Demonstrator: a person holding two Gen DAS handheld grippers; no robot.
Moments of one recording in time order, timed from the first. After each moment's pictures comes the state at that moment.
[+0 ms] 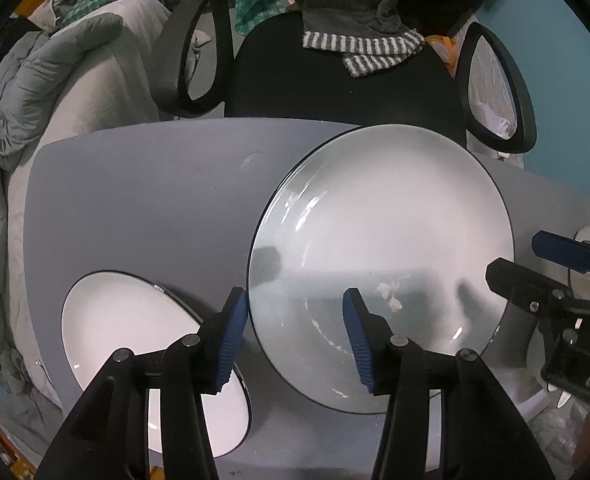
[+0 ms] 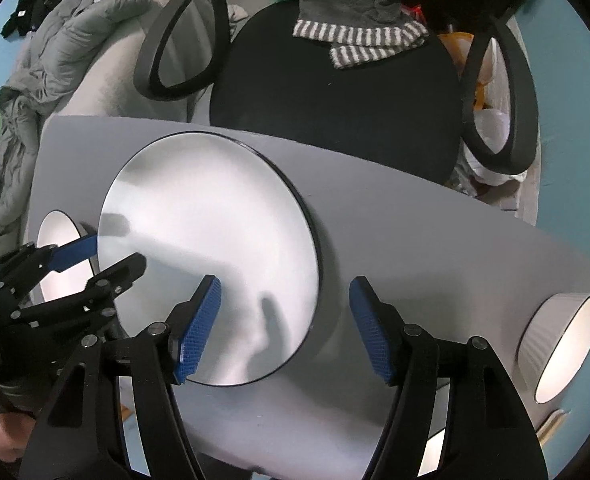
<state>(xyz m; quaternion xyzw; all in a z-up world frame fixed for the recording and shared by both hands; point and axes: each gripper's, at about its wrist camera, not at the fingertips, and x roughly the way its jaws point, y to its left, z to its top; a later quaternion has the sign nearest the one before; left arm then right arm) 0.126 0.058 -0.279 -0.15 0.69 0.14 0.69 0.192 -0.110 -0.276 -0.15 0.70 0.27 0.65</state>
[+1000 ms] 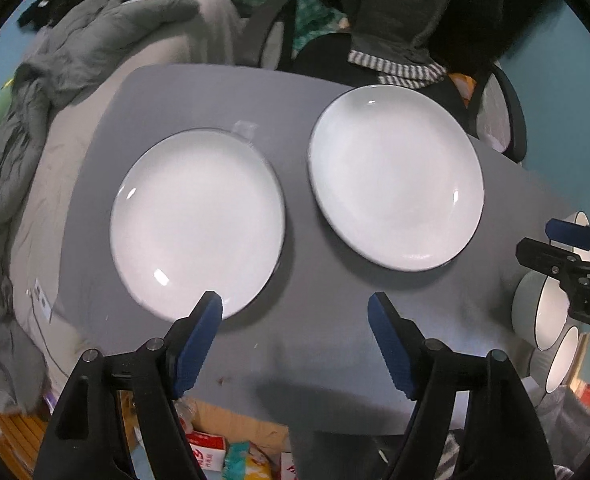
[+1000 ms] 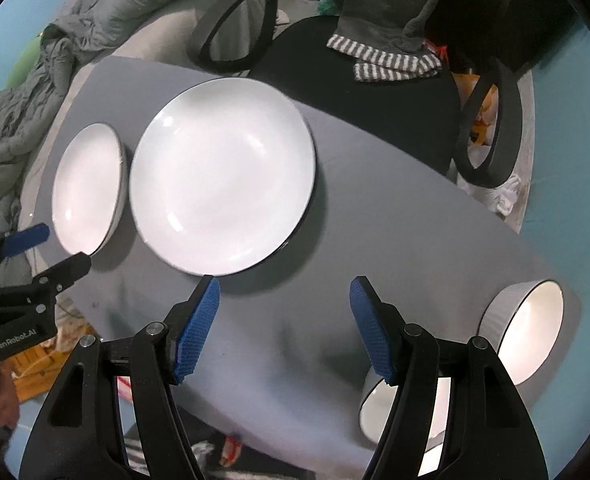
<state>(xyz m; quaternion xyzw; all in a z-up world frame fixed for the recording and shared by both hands) 0.006 0.030 -0.211 -0.20 0.64 0.23 0.70 0.138 -0.147 -0.226 -0.22 0.65 0.34 0.65</state>
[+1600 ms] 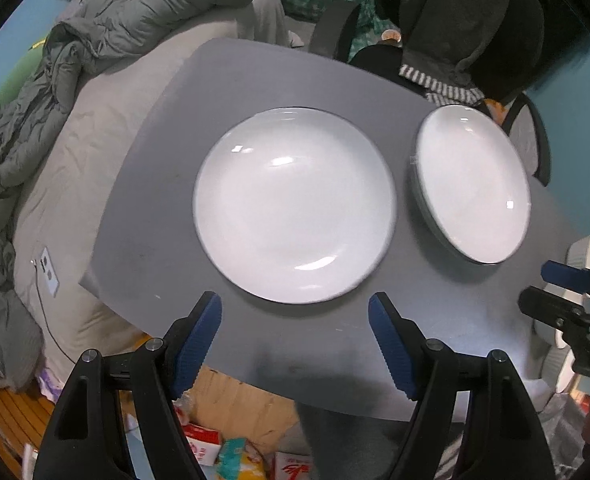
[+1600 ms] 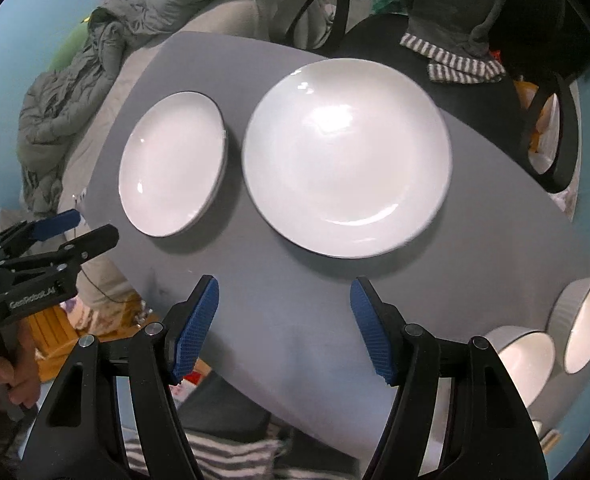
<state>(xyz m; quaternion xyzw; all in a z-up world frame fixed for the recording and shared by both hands) -0.060 0.100 -0.216 -0.23 0.63 0.26 0.69 0.072 -0.099 -0.226 -0.19 0.66 0.40 0.61</state>
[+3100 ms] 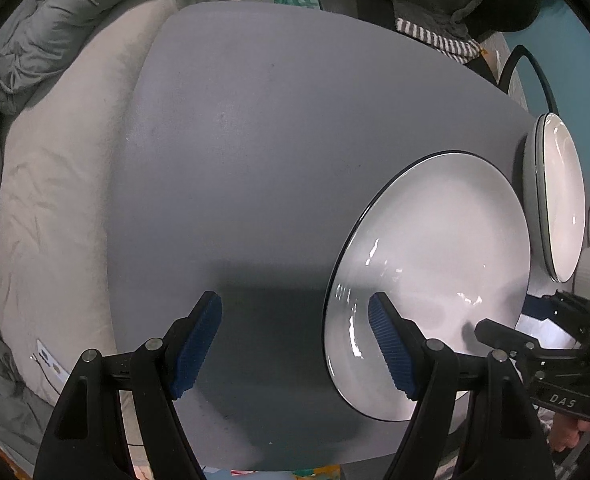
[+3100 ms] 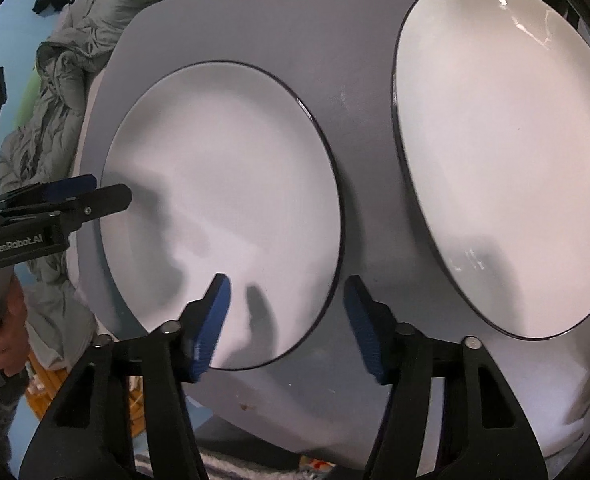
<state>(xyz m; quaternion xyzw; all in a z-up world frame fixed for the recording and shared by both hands) -0.024 0.252 -0.306 -0.21 0.70 0.11 0.67 0.043 0.001 -0.316 -0.10 0.73 0.33 0.60</state>
